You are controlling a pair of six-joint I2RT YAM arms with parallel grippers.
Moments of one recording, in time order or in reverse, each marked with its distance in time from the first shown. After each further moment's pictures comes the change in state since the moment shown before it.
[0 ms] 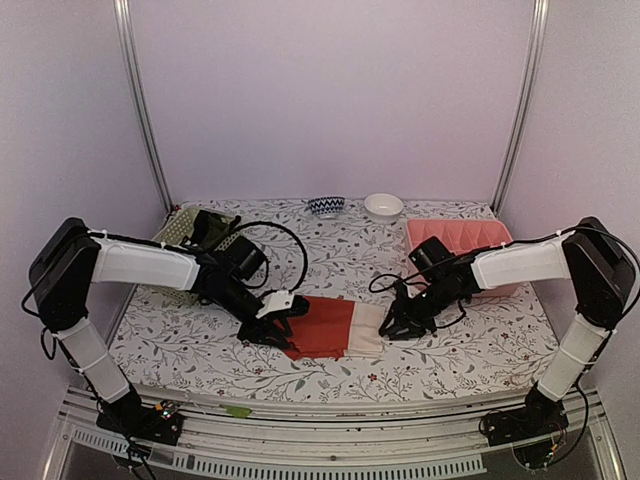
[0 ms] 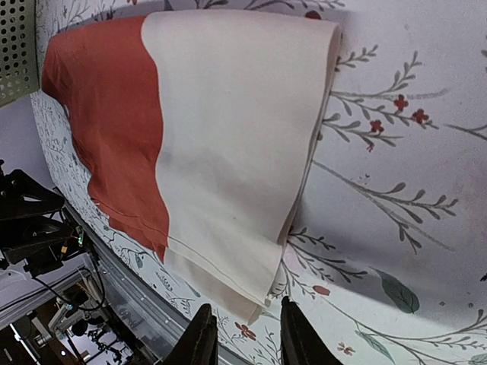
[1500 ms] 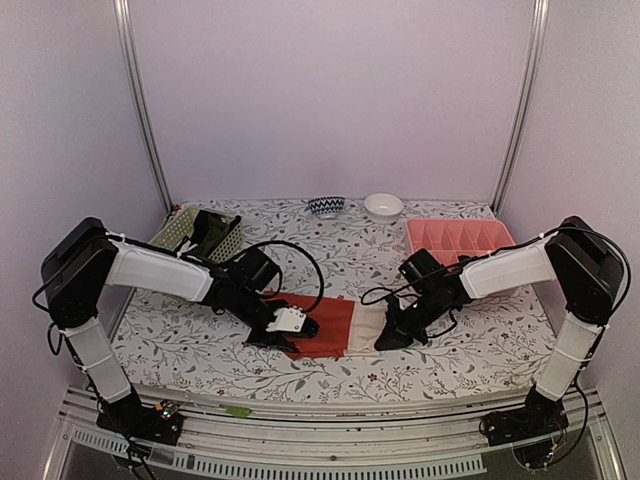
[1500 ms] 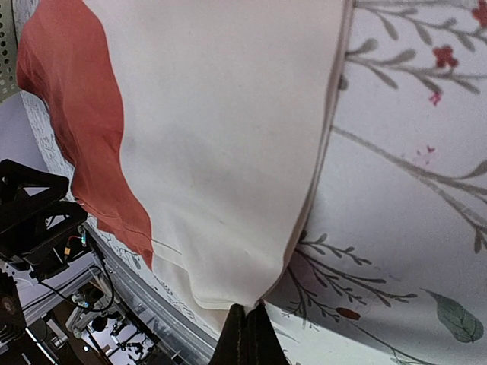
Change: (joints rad) left arm -0.076 0.064 -0.019 0.146 -0.163 0.230; right arm 0.058 0.076 -0.029 0.083 -0.037 0.121
